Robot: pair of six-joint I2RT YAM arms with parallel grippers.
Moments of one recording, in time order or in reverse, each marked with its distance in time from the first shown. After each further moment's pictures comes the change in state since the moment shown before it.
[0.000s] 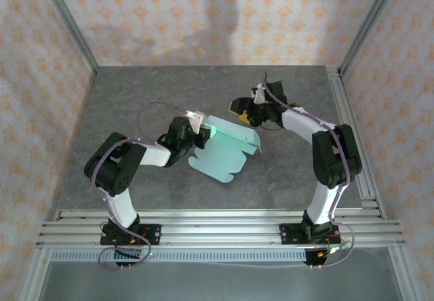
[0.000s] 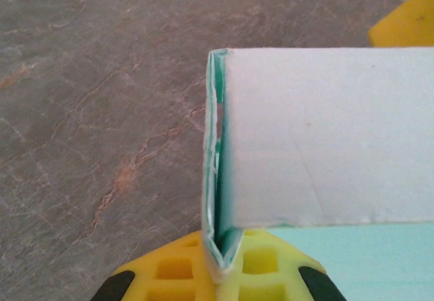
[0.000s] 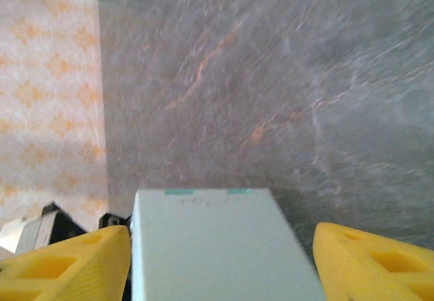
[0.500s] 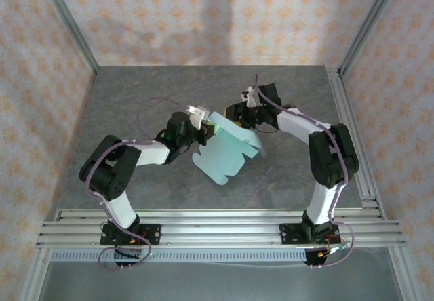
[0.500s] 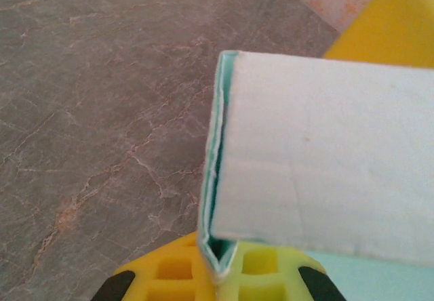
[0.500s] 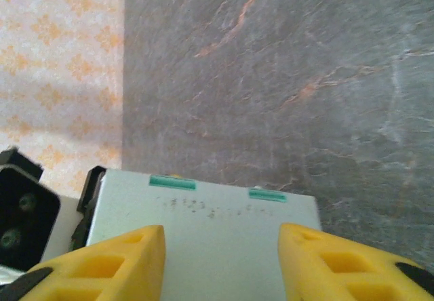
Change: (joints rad) left arm 0.003 -0.047 0.048 -0.047 0.117 -0.050; right arm 0.067 0.017 0.000 0.002 -0.123 -0.072
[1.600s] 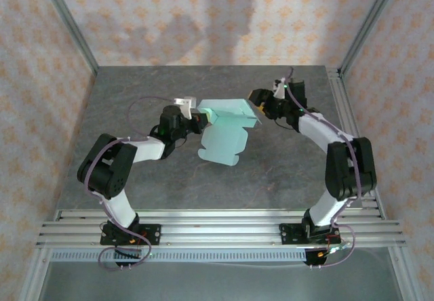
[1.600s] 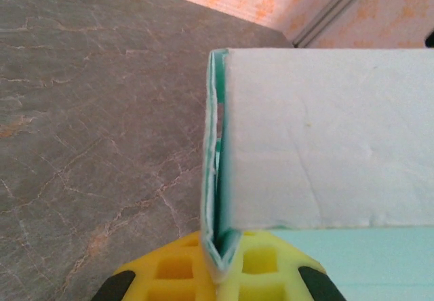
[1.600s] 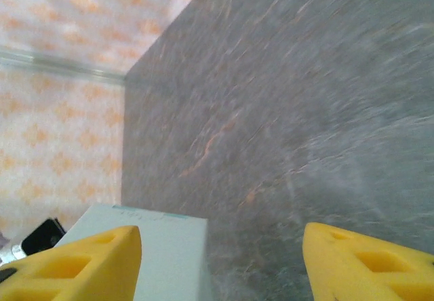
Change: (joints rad) left arm 0.082 0.000 0.023 0.074 -0.010 -0.266; right arm -0.189 -0.187 -0.140 0.151 0.214 0.143
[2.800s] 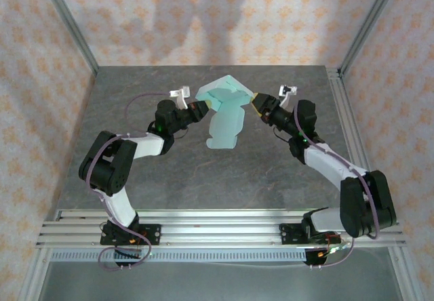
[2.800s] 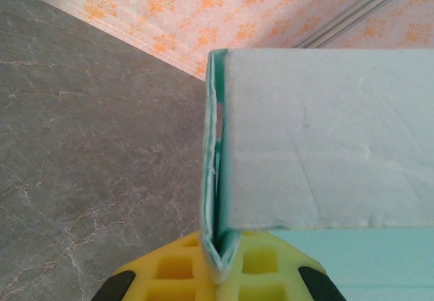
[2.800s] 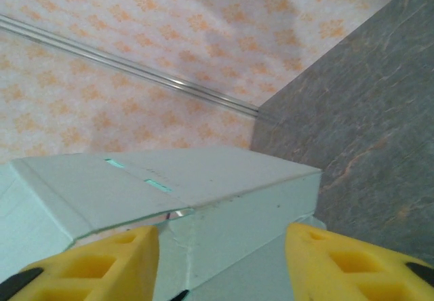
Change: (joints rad) left arm 0.034 0.031 0.051 0.183 0.104 -0.307; right arm 0.085 -0.301 -0.367 0.607 -0.019 0.324
